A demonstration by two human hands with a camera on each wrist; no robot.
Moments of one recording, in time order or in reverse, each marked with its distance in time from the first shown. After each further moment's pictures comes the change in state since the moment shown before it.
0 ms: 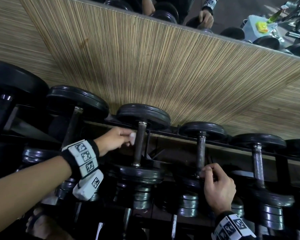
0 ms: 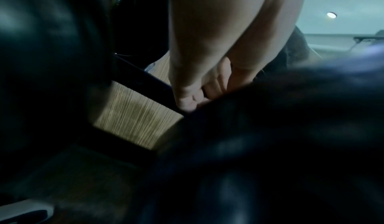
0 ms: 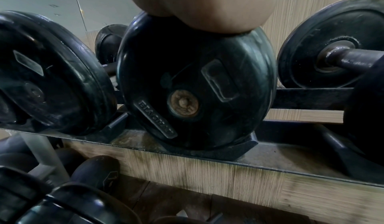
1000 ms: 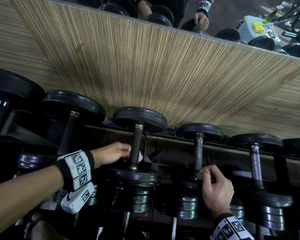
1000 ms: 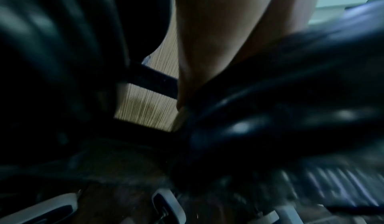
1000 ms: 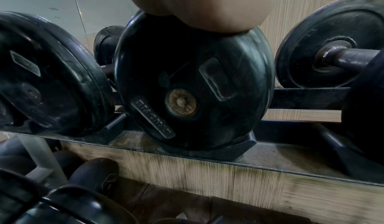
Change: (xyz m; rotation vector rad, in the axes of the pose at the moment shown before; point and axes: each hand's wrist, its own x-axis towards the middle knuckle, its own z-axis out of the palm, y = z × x) left_hand -0.007 -0.016 0.012 0.020 -0.210 -0.078; right_hand 0.000 -0.002 -0.005 0.032 0.015 -0.044
